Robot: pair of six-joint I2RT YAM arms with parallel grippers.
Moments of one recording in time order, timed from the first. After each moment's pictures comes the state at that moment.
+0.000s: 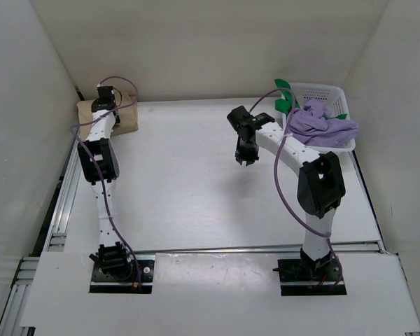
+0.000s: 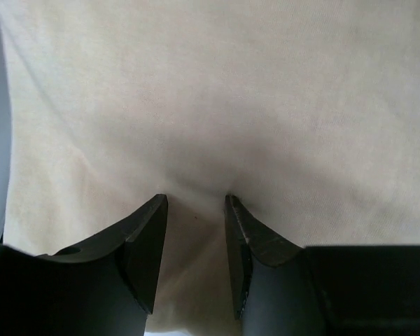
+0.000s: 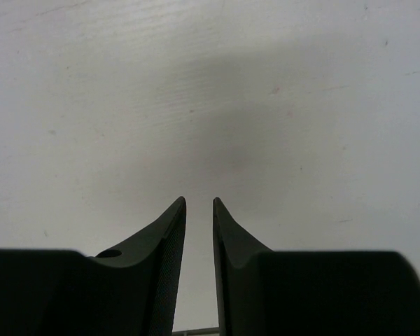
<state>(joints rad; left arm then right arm) 0.16 2.66 2.39 -0.53 -0.31 0.01 0.59 1.93 1.67 -1.02 0.21 0.70</state>
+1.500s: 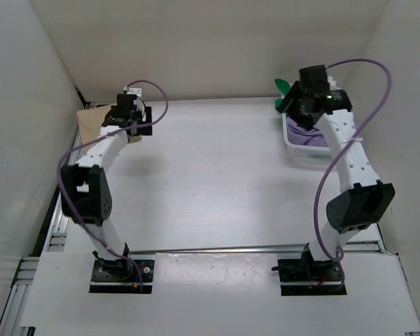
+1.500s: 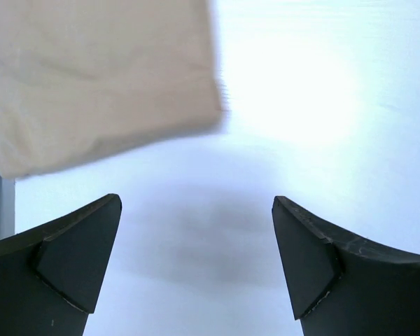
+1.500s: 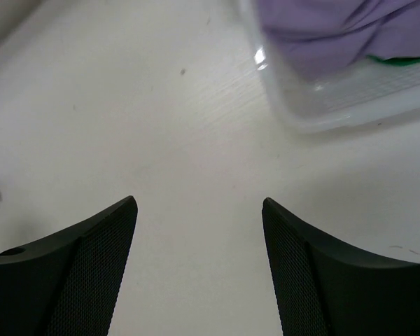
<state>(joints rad) -0.04 1.86 1.47 -0.38 -0.22 0.00 0.27 1.70 1.86 -1.02 0.17 0.67</state>
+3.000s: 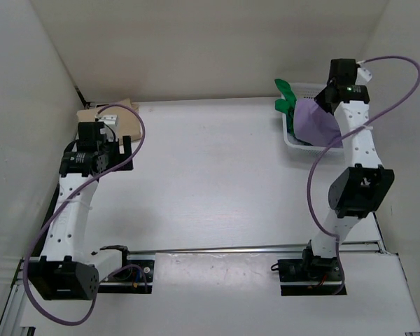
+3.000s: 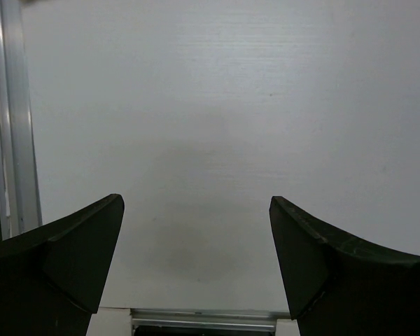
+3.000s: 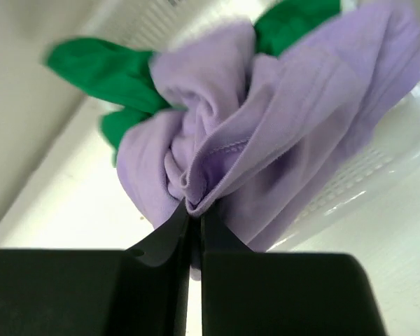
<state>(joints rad) 0.00 1.11 1.22 -0.90 -0.05 0.00 -0.02 1.85 1.93 -0.83 0.28 0.70</state>
